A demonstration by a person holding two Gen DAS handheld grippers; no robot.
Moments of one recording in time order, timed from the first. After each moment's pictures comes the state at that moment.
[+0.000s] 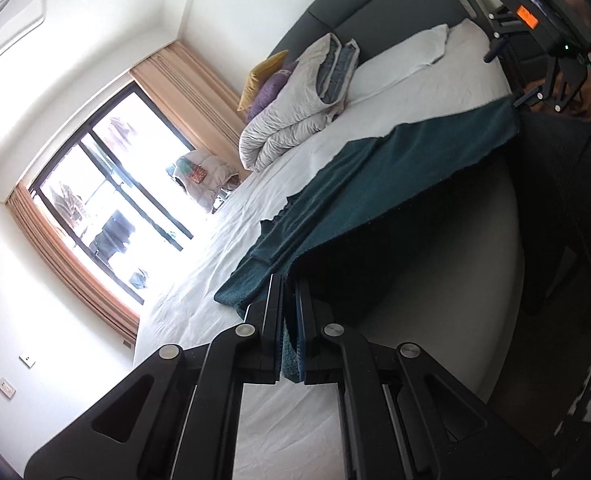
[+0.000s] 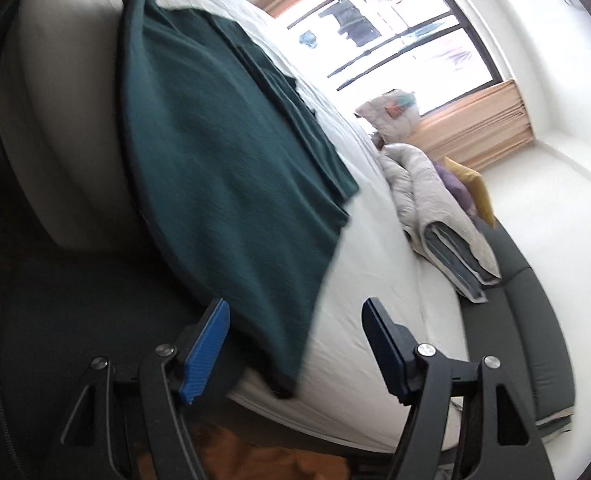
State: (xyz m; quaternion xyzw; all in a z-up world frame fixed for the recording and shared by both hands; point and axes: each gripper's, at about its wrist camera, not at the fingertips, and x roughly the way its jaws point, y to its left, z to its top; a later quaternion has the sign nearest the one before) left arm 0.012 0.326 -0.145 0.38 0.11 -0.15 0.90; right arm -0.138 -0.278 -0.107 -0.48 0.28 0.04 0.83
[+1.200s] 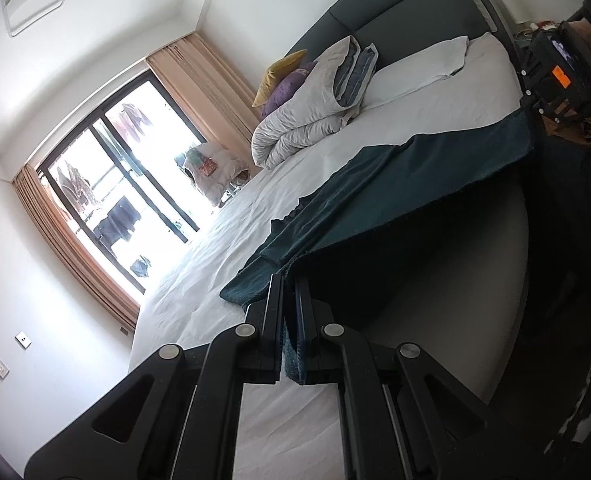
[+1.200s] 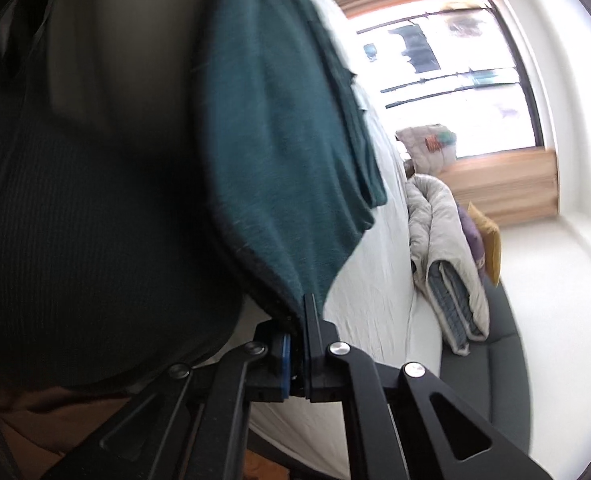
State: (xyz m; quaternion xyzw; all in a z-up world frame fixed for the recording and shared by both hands) left arm 0.009 0.330 -0.132 0.35 0.12 -0.14 0.92; right arm -0.124 -0.287 -0.135 -0.58 0.27 0.09 0.76
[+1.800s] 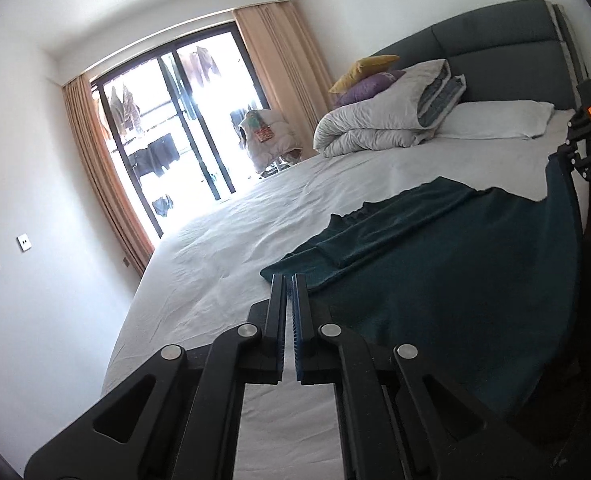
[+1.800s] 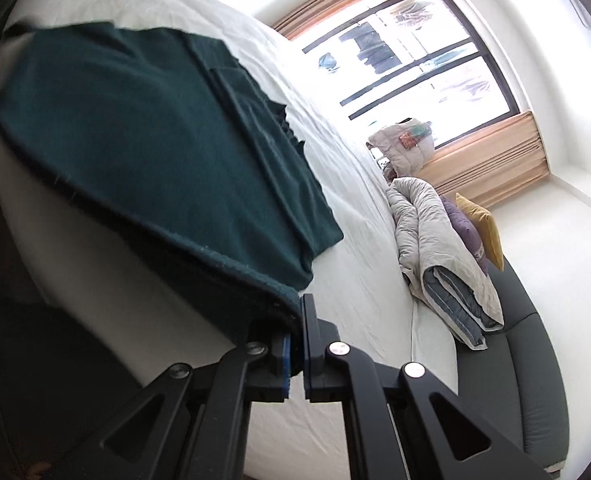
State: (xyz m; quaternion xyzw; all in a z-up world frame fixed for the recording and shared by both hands) left arm 0.058 0.393 -0.084 0.19 0.15 -0.06 0.97; right arm -0.051 -0.267 -0.049 -0.50 0.24 0.10 0.83
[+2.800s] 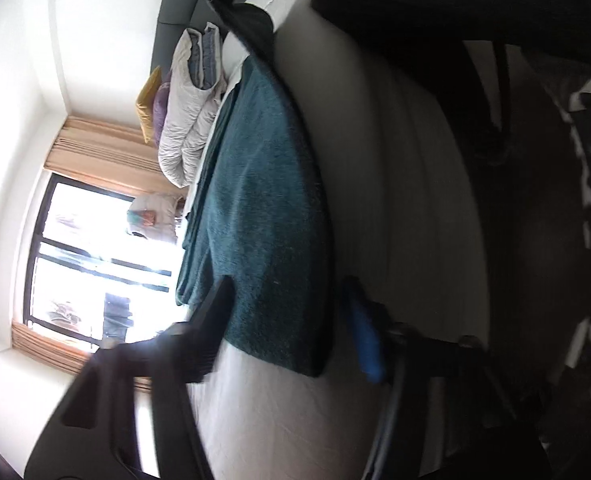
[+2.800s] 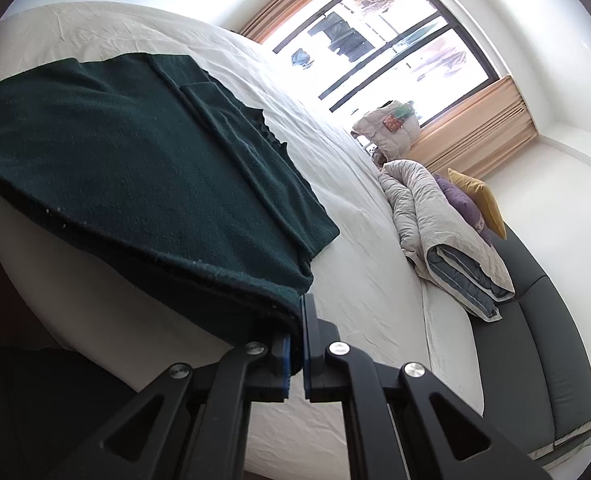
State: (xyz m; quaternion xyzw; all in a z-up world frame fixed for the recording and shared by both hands) left arm -0.062 0.333 -0.293 0.61 0.12 -0.22 0.75; right arm -0.047 -0.266 -0.044 -0.44 0.25 0.08 0.86
